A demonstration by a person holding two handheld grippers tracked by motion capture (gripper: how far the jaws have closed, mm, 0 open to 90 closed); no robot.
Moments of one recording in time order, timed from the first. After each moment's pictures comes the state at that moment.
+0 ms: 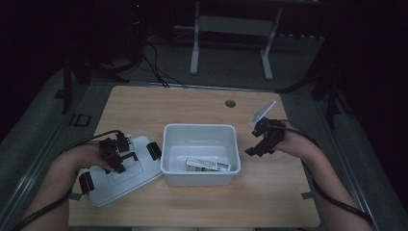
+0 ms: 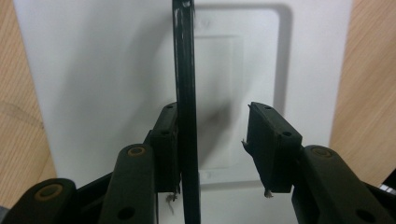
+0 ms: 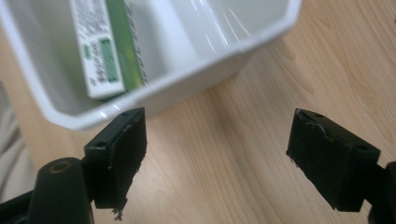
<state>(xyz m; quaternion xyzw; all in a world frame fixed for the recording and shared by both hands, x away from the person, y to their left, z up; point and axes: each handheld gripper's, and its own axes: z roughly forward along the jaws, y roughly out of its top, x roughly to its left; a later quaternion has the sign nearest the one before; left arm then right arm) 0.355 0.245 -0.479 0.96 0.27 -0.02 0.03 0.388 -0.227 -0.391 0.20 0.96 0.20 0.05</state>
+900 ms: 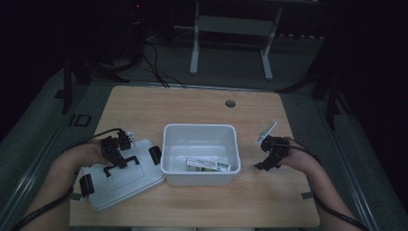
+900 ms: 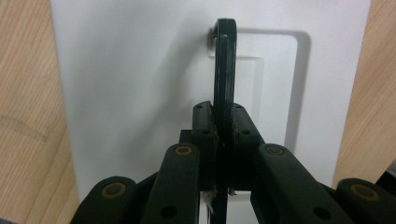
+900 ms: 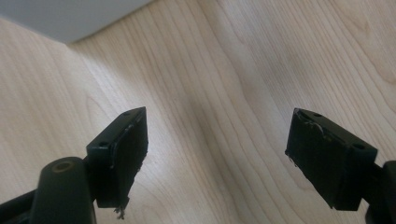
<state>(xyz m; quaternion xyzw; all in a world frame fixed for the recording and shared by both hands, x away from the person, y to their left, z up) 0.358 0.244 -0.473 0.96 0.27 -0.03 0.05 0.389 -0.265 -0.470 0.22 0.97 0.14 0.05</state>
